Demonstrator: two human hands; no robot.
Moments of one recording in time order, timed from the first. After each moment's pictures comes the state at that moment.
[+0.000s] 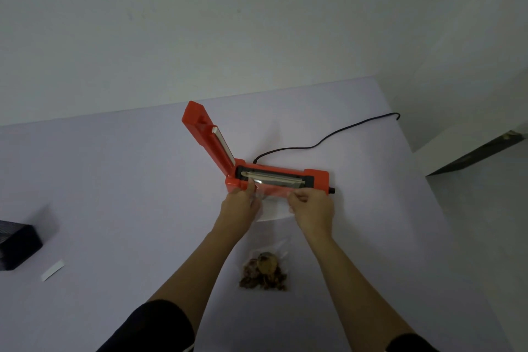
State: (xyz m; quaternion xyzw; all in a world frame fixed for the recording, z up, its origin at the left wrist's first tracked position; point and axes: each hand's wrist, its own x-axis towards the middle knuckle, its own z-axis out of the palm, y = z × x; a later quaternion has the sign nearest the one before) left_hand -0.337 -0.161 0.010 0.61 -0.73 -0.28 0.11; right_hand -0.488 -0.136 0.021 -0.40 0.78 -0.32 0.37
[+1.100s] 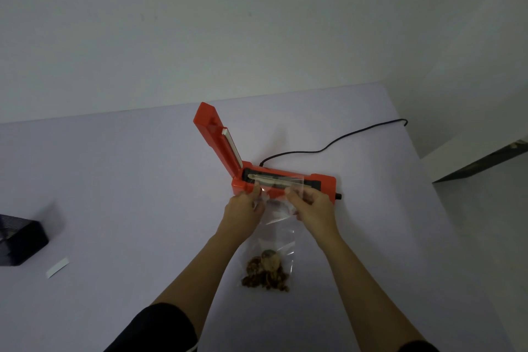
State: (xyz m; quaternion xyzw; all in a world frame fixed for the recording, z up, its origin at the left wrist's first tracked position) left_hand -0.328 -0.162 0.000 0.61 -0.72 -0.30 0.14; right_hand -0.491 -0.140 0.016 -0.40 0.67 -0.40 0.49
